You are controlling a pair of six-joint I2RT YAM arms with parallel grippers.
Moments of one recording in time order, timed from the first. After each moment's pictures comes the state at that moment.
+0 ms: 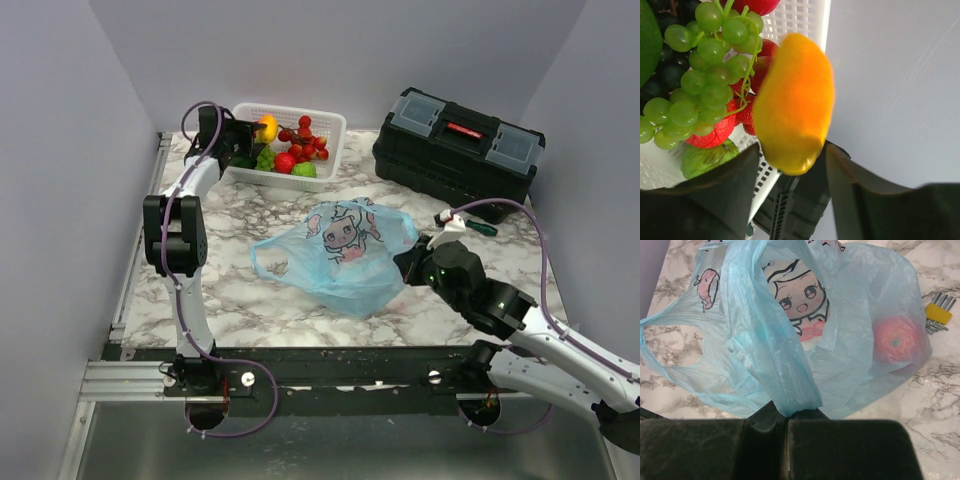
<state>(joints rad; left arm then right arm) -0.02 2.13 1.71 -0.06 0.29 -1.53 0.86 0.75 0.69 -0.39 0.41 0.63</state>
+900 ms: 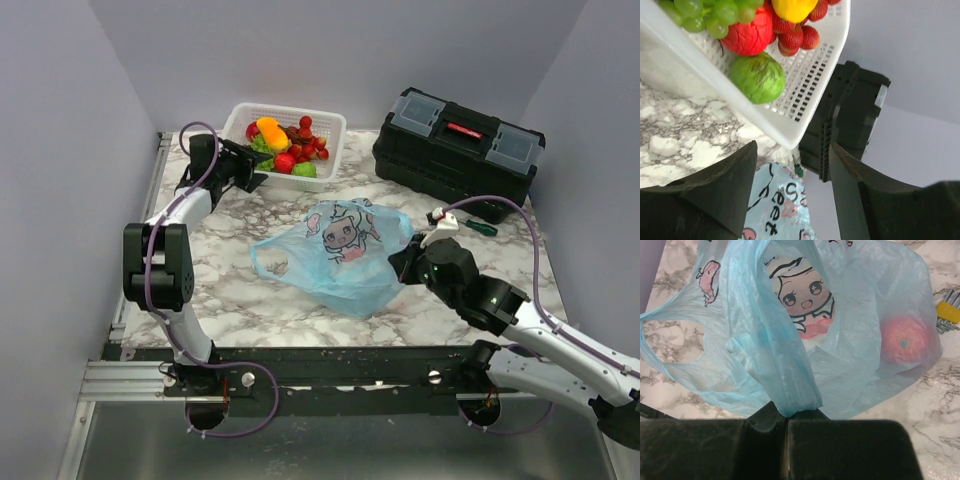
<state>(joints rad) -0.02 1.82 1.28 0.05 0.45 -1.31 0.86 0.80 0.70 -0.37 0.38 0.63</state>
